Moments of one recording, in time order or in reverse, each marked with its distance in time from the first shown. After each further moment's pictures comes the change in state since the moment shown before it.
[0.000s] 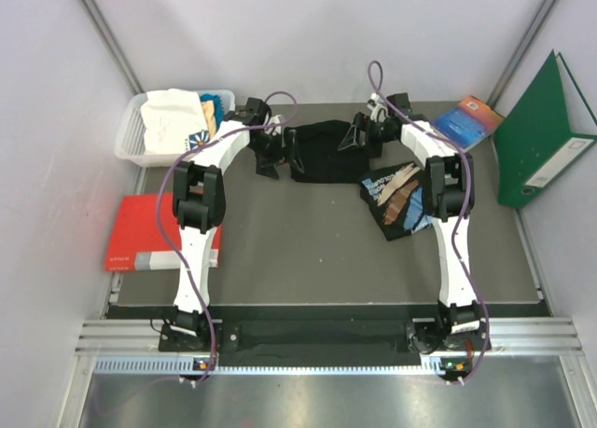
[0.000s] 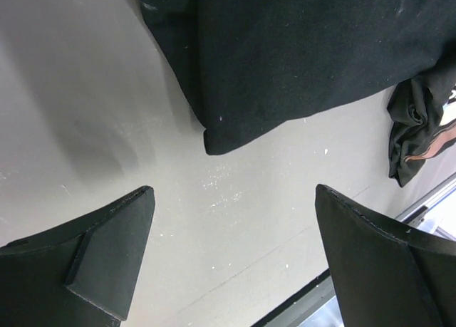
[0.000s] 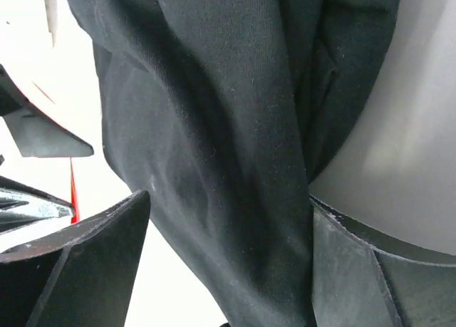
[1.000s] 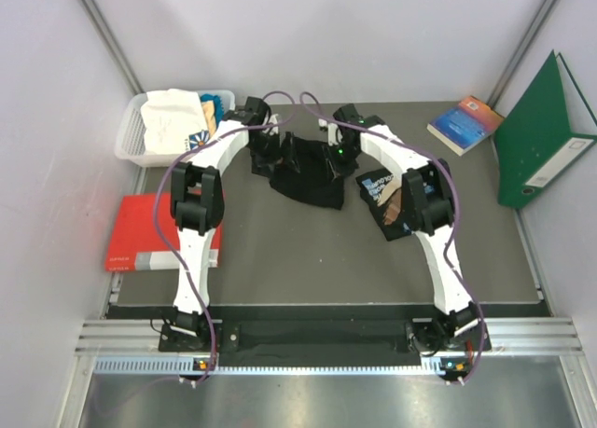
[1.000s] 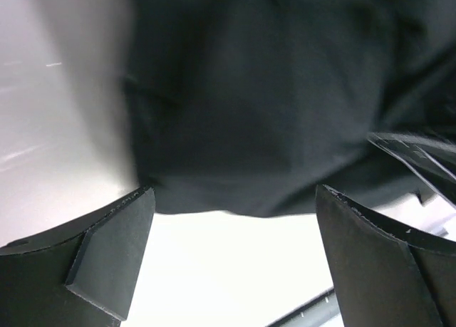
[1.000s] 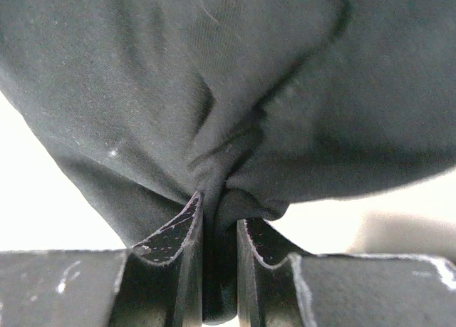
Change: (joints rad) left arm -0.002 -0.023 -0.016 -0.011 -0.088 -0.012; right arm 0.288 -0.111 -0.014 -0.352 0.417 -0.272
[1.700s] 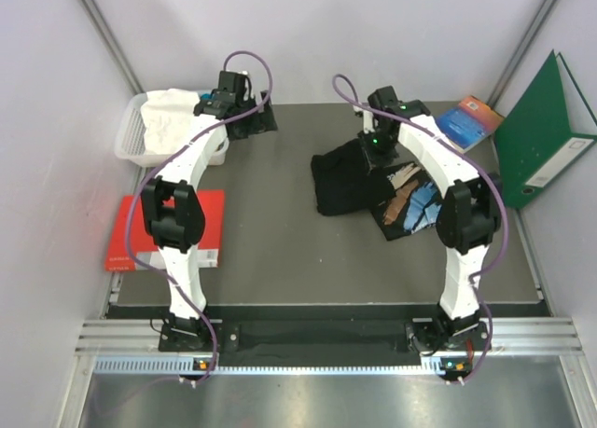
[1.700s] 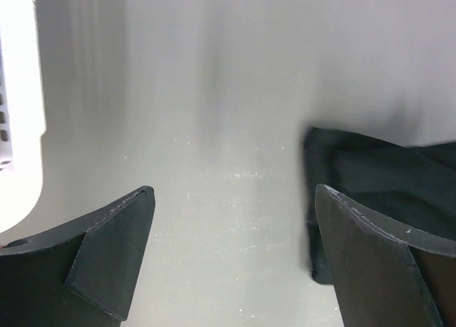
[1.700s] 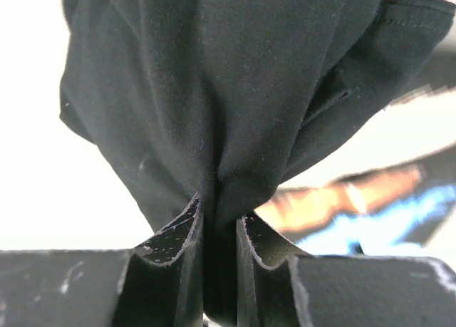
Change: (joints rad) left arm 0.031 -0.305 -0.108 0.240 -0.351 -0.076; right arm -0.087 -0.380 -0.198 -0.176 0.206 -0.058
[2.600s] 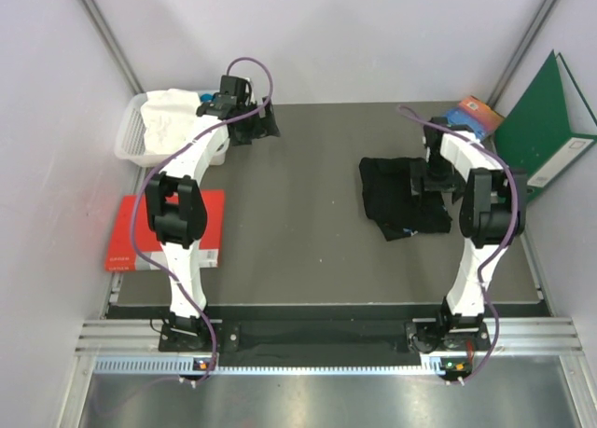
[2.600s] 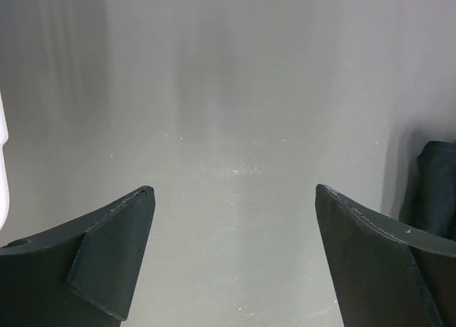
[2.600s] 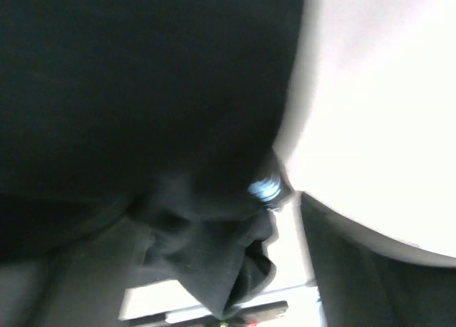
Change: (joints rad) left arm 0.017 0.059 0.000 0.002 0.073 -0.002; right arm -0.324 -0.006 -0.362 0.042 0.258 0.055
